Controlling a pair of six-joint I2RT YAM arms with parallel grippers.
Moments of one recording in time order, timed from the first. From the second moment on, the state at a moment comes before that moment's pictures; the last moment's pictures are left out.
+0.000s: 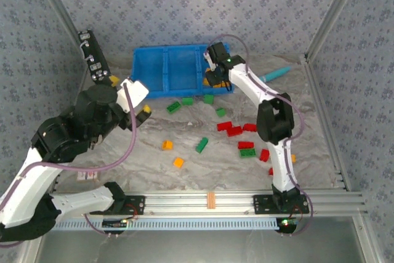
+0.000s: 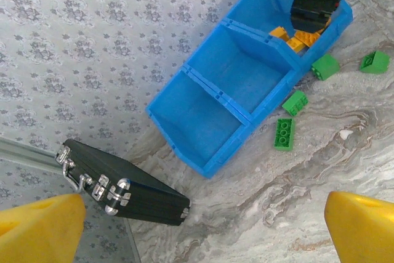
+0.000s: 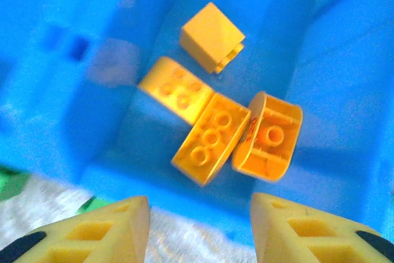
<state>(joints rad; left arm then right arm) -0.88 0.98 1.60 -1.13 -0.54 0.34 0.48 2.16 1.99 -0.81 0.16 -0.06</state>
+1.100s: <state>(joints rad) -0.91 0.87 1.60 -1.13 -0.50 0.32 1.06 2.05 1.53 -0.58 -0.03 -0.02</state>
